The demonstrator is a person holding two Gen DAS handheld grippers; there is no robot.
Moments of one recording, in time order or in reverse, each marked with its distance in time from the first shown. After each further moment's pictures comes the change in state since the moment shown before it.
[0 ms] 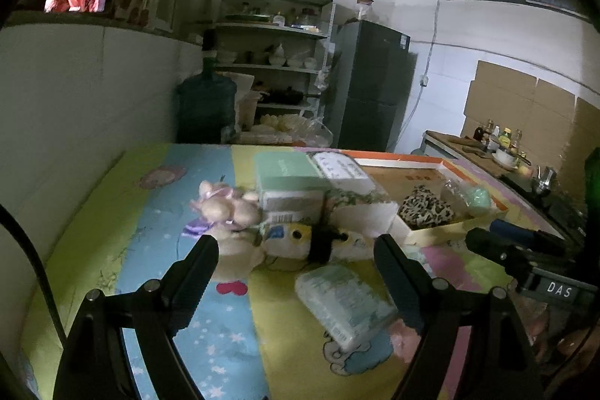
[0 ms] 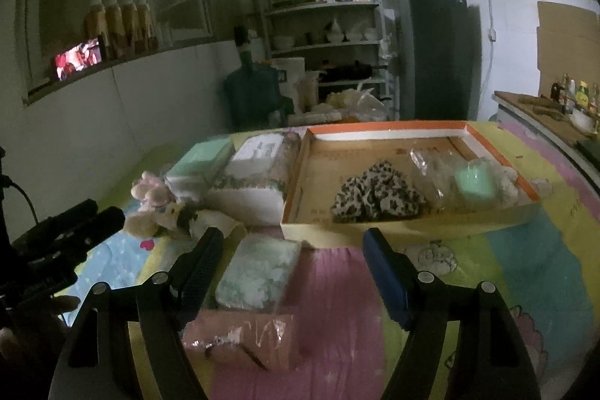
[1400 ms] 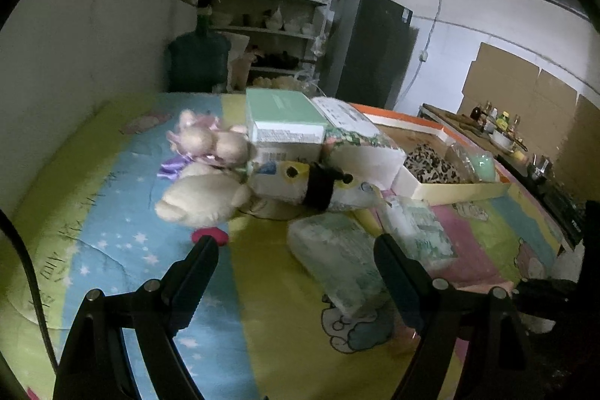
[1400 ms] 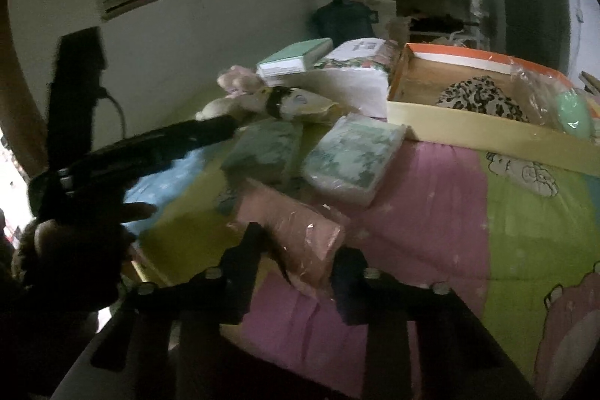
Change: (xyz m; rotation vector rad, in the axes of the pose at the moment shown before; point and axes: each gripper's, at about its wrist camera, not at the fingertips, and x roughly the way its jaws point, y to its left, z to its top) left arm 0.034 0.001 -0.033 -0.041 0.138 -0.047; right arm 0.008 0.016 -0.064 -0.119 0.207 0.357
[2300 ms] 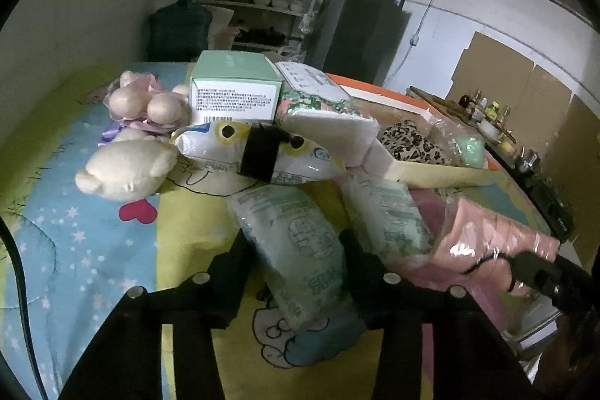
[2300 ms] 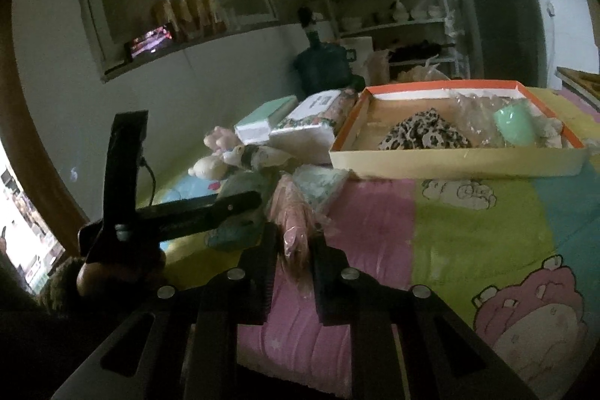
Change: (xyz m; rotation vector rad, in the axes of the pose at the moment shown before) left arm 0.030 -0.027 -0.008 -0.024 0.076 -0.063; right arm -0.053 -0.032 0.003 0.074 -0.184 -0.025
